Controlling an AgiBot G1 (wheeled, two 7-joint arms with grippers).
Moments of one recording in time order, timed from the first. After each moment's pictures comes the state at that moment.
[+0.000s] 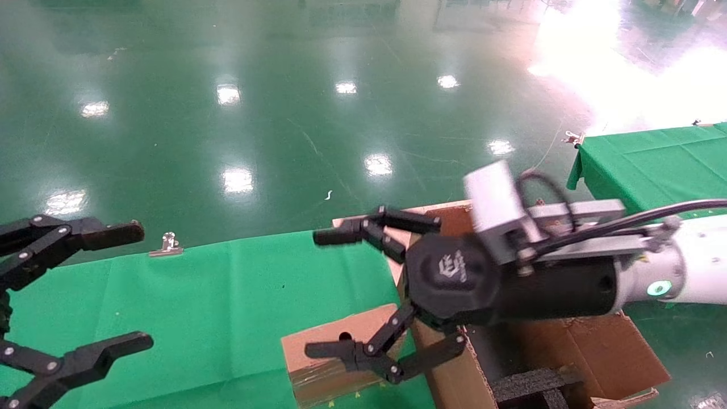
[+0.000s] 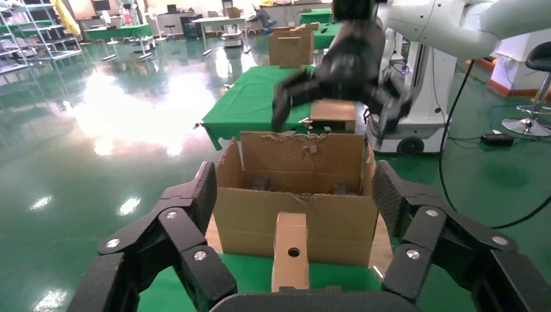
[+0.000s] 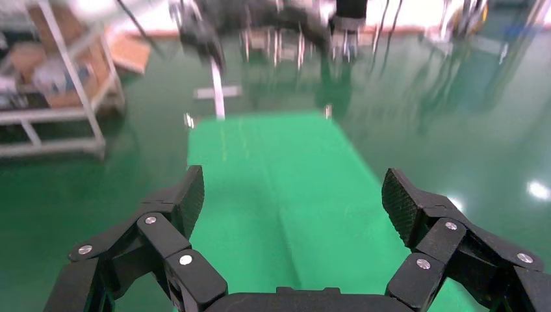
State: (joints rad) left arm -1.09 0.59 0.33 -1.26 0.69 1.47 -0.16; right arm 1.13 -0.63 -0.36 1.28 -0.88 -1.50 0.23
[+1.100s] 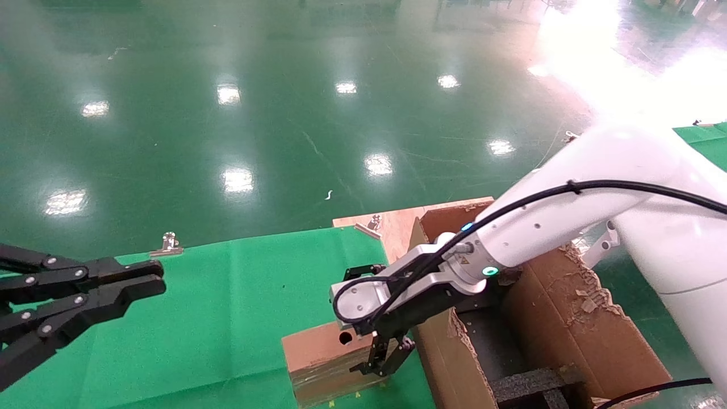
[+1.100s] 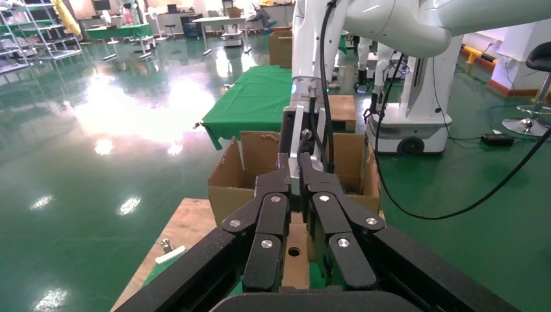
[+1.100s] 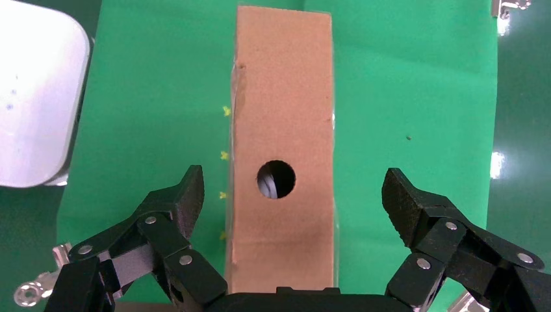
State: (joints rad) left arm -1.09 0.59 0.33 -1.26 0.69 1.47 -0.16; right arm 1.49 -0.92 -0.76 1.24 -1.65 -1.55 0.23
